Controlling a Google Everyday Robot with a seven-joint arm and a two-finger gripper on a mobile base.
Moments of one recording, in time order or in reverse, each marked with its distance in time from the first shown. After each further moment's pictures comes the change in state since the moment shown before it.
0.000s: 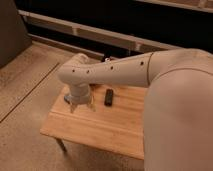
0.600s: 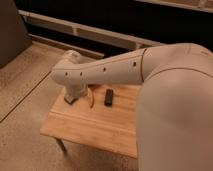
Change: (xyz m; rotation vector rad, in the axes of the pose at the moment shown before) arm -0.058 0.012 -0.023 0.030 -0.265 0.123
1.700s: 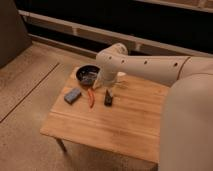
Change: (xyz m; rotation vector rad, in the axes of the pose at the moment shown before) arm -0.059 -0.142 0.042 -0.067 0.168 0.363
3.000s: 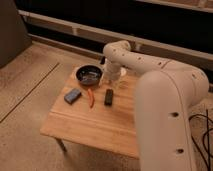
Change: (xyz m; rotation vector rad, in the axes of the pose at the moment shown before) arm -0.068 0.013 0.054 -0.054 0.065 -0.167
